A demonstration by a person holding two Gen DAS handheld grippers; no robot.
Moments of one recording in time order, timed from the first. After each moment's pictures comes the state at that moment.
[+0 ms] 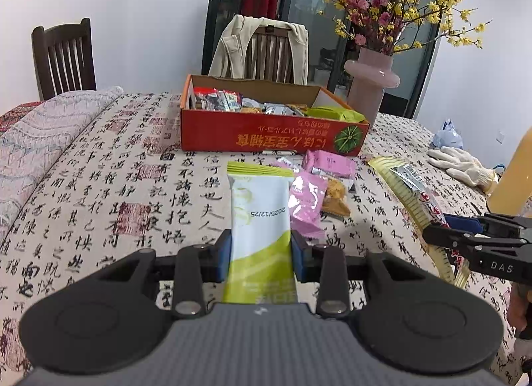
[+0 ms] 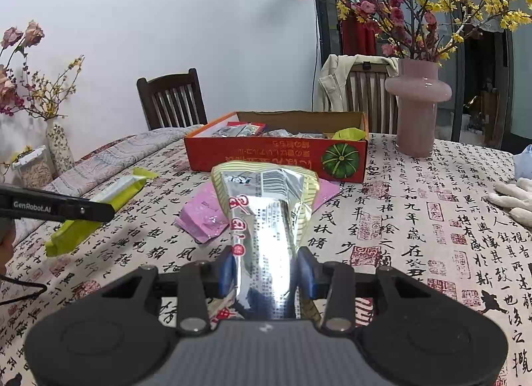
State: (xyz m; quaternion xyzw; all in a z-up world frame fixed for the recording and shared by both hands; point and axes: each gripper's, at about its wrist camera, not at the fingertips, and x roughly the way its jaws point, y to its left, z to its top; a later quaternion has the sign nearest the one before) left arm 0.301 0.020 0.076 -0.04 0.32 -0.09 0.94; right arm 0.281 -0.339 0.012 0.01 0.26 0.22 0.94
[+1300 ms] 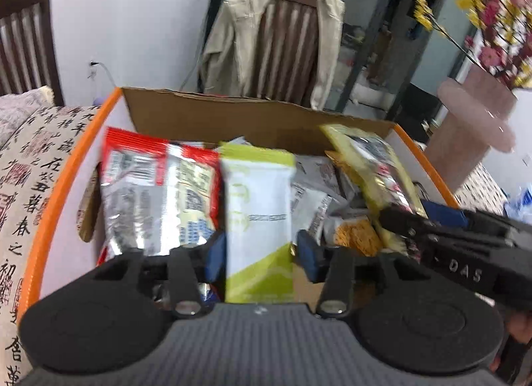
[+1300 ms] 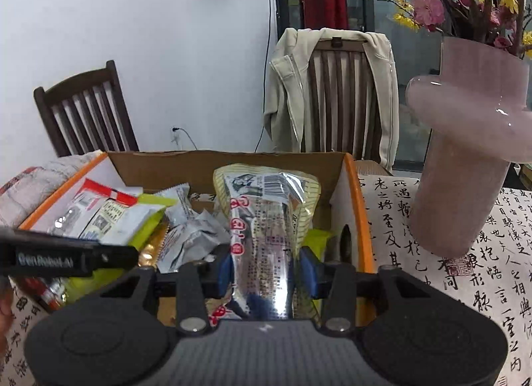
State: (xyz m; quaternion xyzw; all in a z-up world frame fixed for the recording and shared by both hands) left arm 0.642 -0.017 0.038 -0.07 0.39 -0.09 0.91; right arm 0.631 -0.293 0.006 0.02 0.31 0.15 0.94
